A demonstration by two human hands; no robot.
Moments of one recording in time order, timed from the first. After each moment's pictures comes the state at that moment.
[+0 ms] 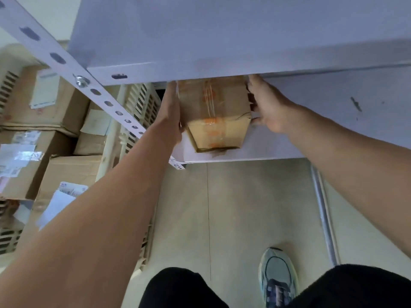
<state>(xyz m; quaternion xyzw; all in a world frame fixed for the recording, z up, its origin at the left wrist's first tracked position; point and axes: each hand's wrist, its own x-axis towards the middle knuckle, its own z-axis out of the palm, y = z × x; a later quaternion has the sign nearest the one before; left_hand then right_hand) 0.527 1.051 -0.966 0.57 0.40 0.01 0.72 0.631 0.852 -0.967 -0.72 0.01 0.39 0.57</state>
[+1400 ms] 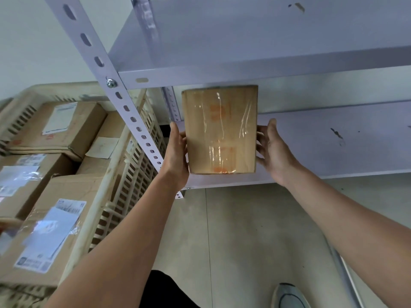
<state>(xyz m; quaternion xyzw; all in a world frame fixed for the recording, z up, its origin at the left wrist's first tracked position) 0.465 1.029 -1.000 0.58 0.25 0.04 0.77 0.564 0.805 -1.011 -0.66 -0.01 0.27 0.70</state>
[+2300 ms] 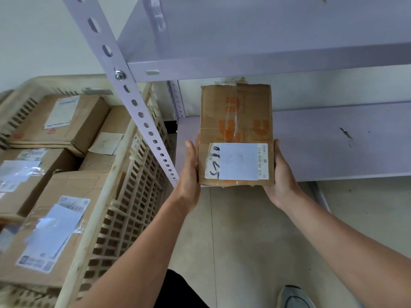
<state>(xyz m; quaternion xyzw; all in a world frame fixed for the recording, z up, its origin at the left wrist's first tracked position) 0.433 1.007 -1.026 0.58 0.19 -0.03 0.79 0.516 0.812 -1.040 -0.62 -0.03 0.28 0.73</state>
